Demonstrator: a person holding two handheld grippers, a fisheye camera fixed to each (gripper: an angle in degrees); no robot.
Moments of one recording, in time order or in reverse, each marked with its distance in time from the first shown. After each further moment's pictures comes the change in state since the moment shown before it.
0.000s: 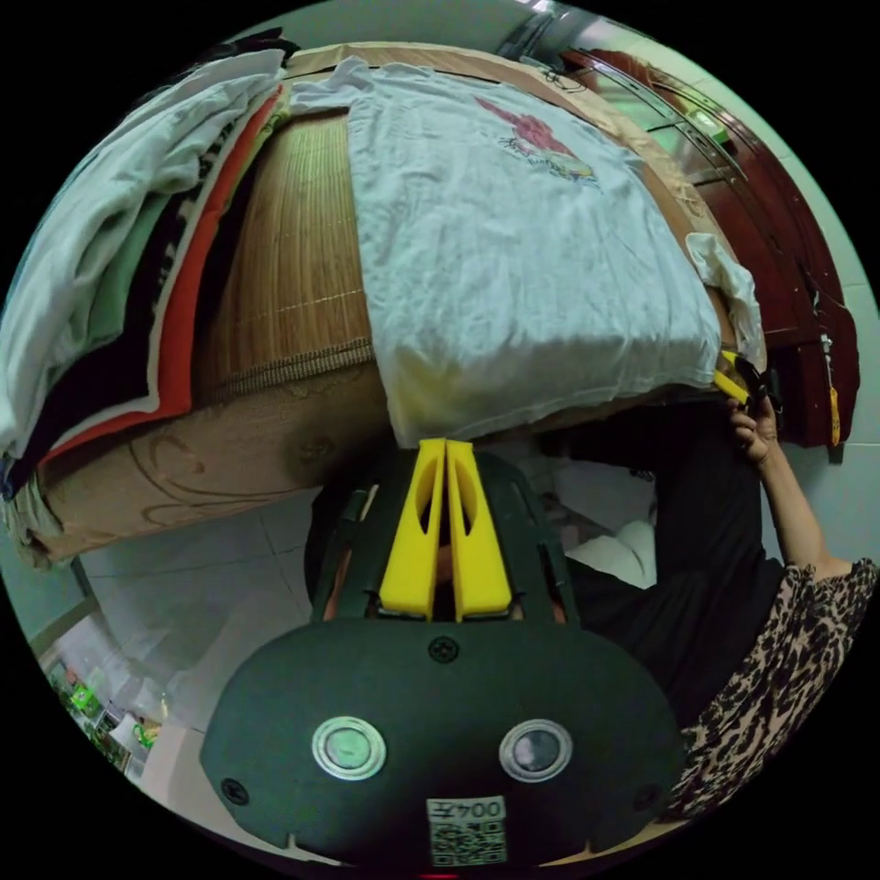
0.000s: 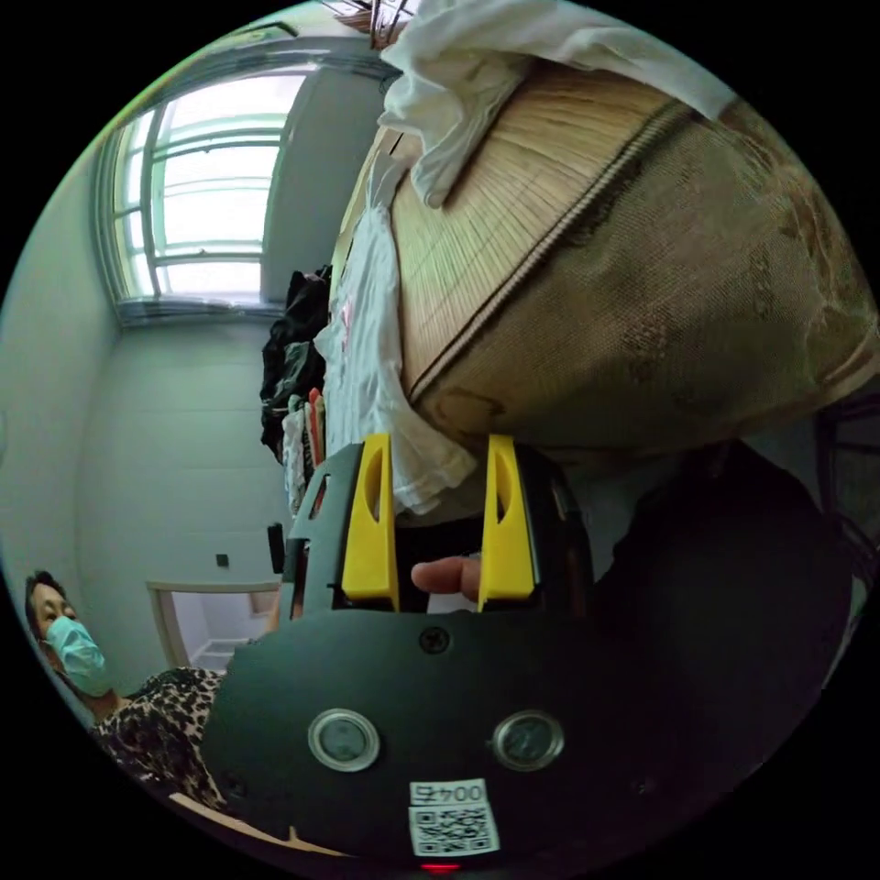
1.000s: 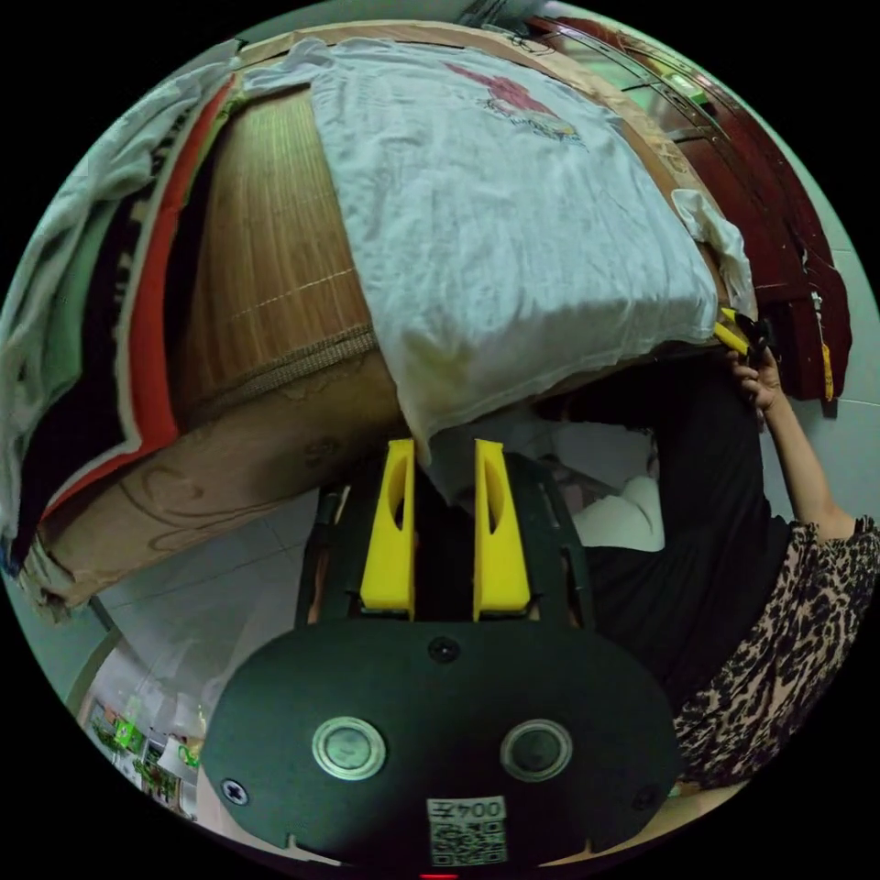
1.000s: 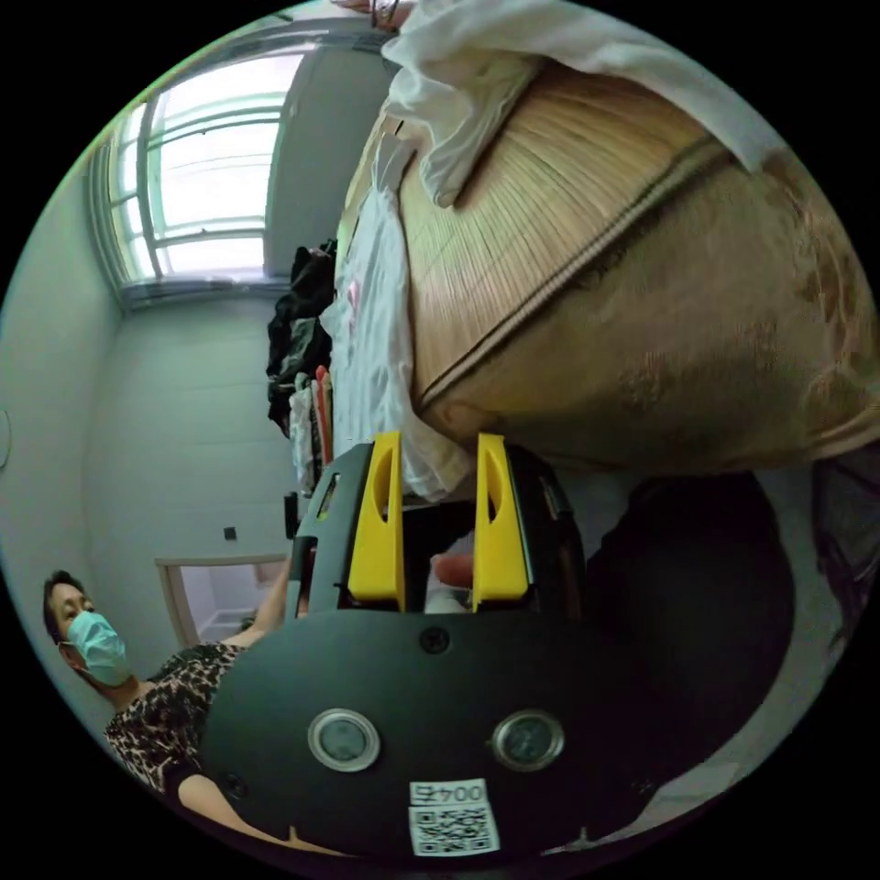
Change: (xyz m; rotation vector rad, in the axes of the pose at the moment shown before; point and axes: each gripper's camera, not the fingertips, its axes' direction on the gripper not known) left arm -0.027 -0.066 0.003 -0.141 0.027 0.111; right arm 0.008 -0.093 -0.036 -0.135 0.030 -0.030
